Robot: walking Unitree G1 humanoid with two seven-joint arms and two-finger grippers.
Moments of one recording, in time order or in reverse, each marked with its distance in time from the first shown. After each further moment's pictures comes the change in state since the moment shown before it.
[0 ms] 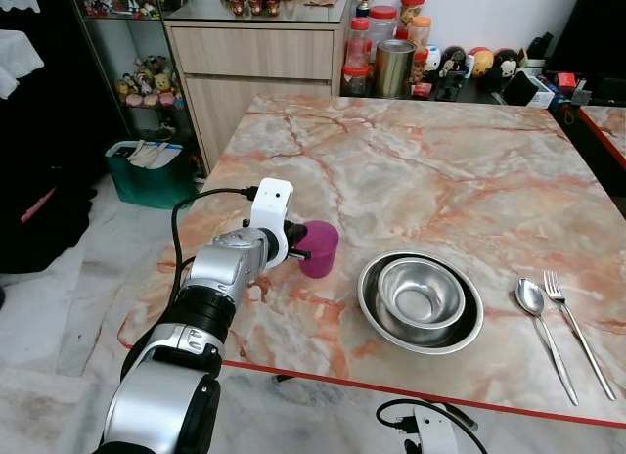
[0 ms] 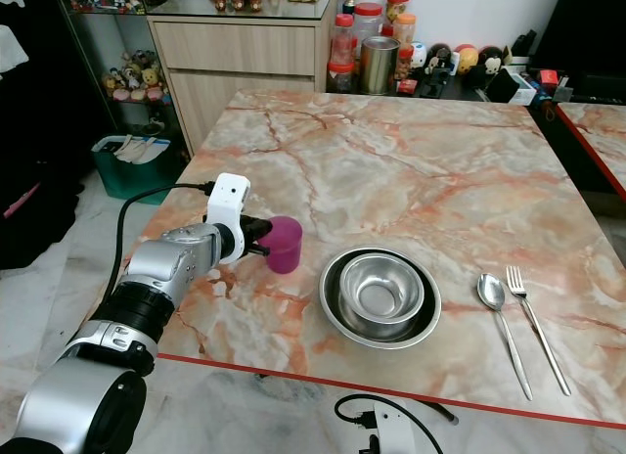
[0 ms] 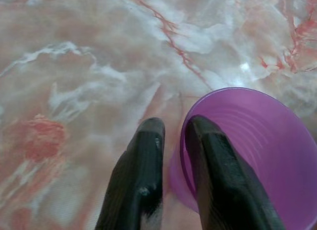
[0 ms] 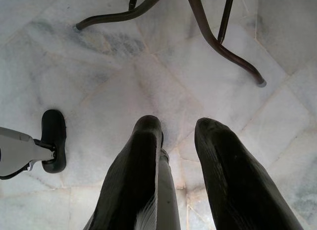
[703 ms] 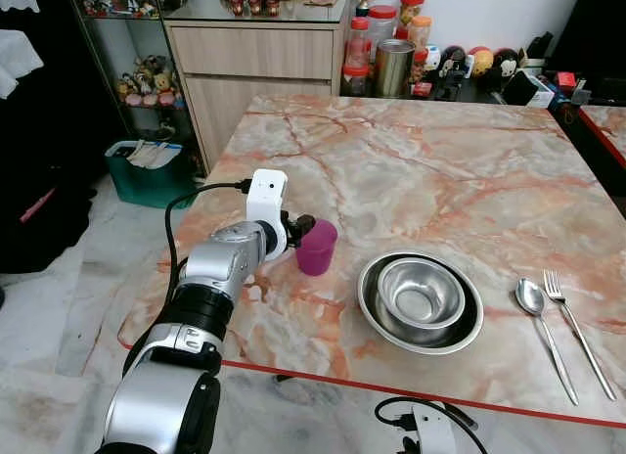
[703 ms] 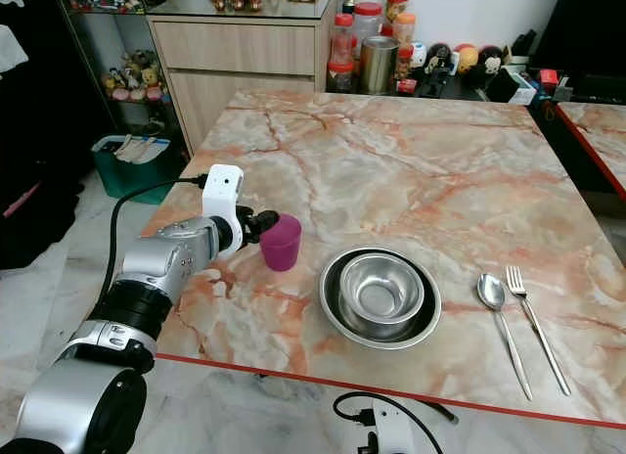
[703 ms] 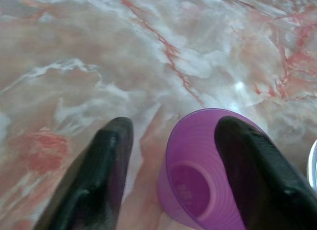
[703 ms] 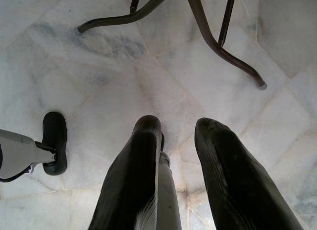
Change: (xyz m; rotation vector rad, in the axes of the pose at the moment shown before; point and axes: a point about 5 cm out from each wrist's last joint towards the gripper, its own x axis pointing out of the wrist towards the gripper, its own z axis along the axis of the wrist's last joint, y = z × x) left arm -0.004 0.004 0.010 -0.069 -0.065 0.012; right arm 0.001 0.001 0.004 -0.002 -0.008 0.003
